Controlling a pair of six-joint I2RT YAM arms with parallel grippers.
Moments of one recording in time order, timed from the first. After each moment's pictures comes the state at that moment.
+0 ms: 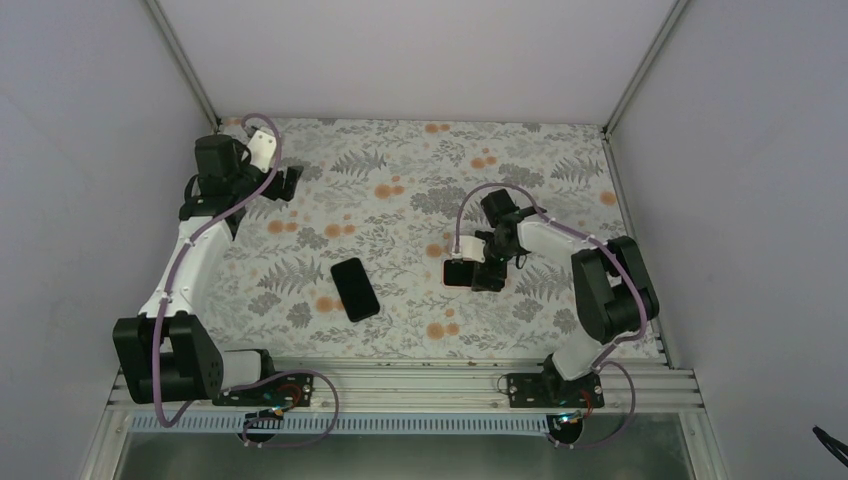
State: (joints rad) left arm 0.07 1.28 1.05 -0.26 0.33 0.33; right arm 0.39 1.65 0.96 -0.70 -0.27 -1.07
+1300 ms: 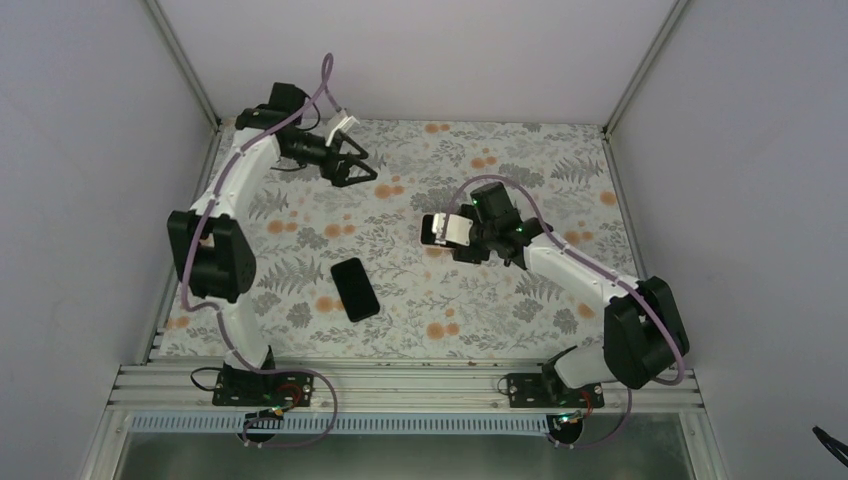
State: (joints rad) left arm -0.14 1.84 1.76 -1.00 1.03 0.59; right arm 0.54 1.43 0.92 -0.40 -0.10 -0.97
